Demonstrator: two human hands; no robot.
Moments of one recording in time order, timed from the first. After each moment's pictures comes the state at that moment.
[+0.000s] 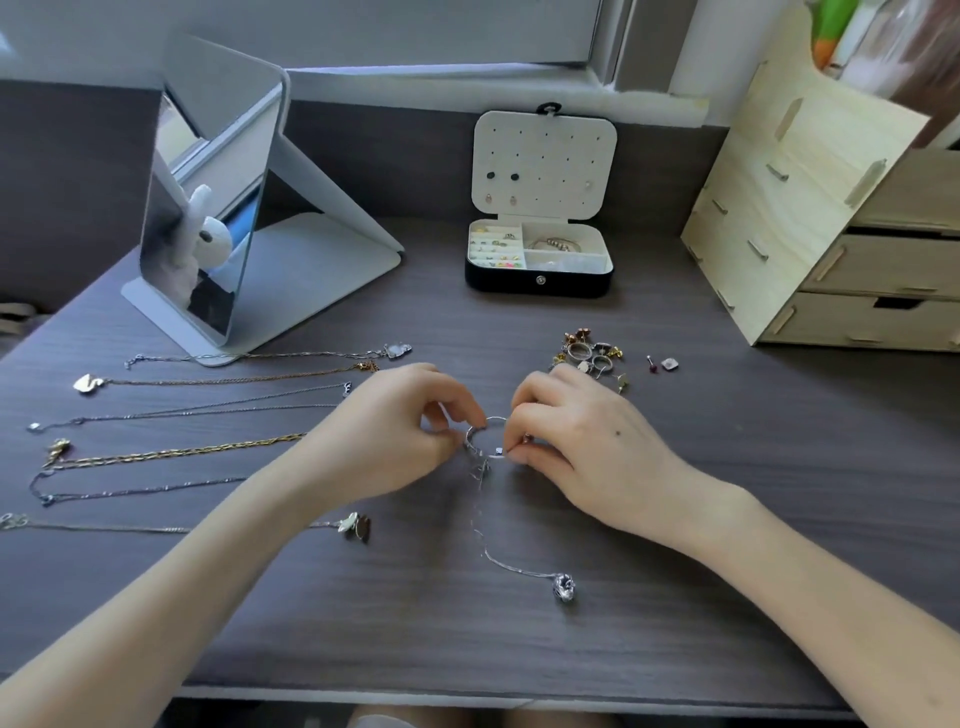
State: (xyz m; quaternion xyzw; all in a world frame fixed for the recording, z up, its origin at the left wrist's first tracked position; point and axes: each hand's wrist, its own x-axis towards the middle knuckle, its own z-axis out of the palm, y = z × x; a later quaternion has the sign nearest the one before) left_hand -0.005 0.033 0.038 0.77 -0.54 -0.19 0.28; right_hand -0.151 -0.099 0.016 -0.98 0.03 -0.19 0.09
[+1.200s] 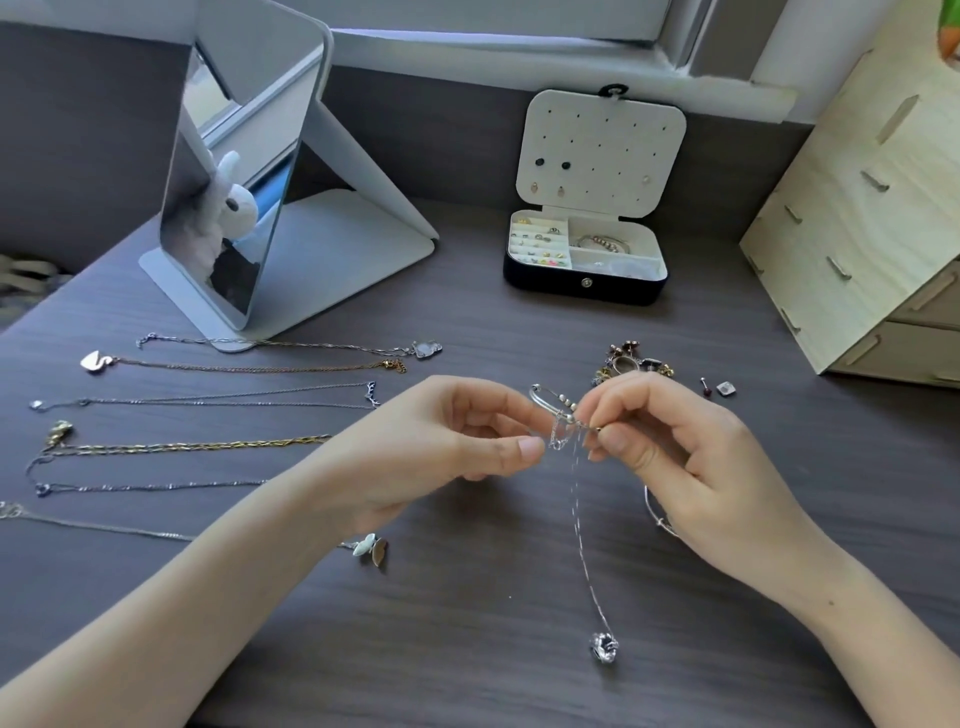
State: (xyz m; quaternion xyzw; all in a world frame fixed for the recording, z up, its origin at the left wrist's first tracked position) left_hand -0.008 0.030 0.039 0.61 -0.37 -0.49 0.50; right_hand -0.163 -0.106 0.026 -0.85 0.06 -0.25 0.46
